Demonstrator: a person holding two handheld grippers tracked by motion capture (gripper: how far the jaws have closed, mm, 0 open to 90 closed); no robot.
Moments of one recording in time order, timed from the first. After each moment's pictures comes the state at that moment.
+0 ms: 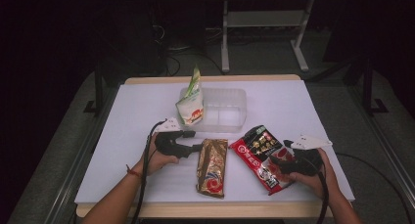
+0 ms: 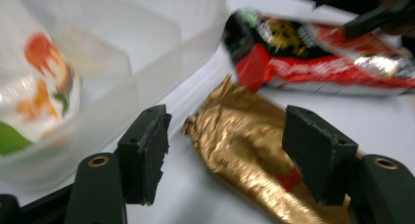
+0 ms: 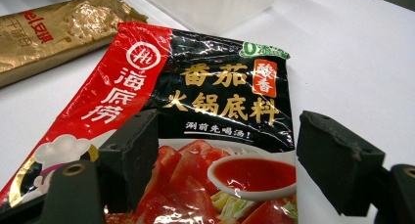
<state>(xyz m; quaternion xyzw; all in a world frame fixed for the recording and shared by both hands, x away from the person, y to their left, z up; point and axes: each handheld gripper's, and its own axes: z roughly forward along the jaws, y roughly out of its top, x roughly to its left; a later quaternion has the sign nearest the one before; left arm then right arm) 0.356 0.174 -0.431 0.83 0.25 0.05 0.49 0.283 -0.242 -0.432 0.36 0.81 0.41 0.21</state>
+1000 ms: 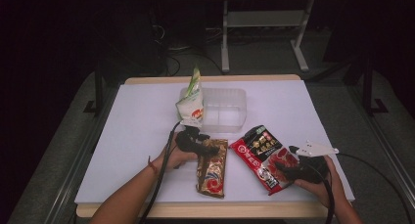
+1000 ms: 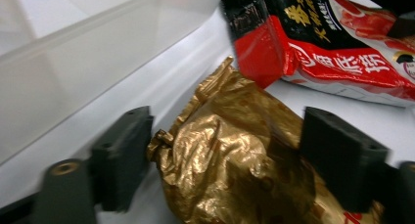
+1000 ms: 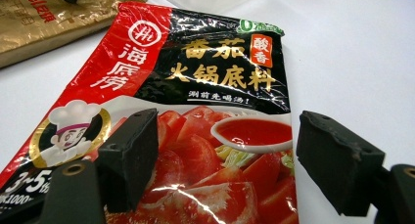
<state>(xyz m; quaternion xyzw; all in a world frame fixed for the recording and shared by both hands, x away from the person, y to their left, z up) 0.382 0.125 -0.458 0.84 0.28 -0.05 0.45 0.264 -0.251 -0.435 0.38 0.81 0.40 0.21</state>
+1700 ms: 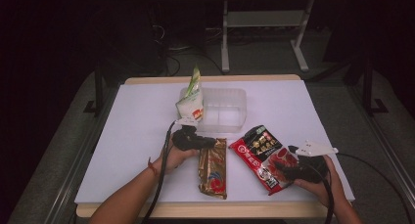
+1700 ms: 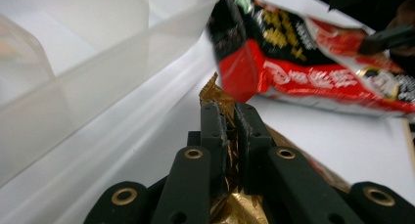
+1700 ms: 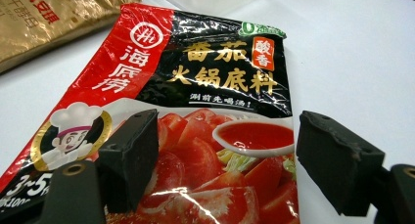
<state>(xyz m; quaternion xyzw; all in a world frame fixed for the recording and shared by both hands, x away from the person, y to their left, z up) 0.374 0.135 -0.440 0.83 0.28 -0.03 0.48 0.266 -0.250 -0.434 0.37 0.81 0.40 0.21</state>
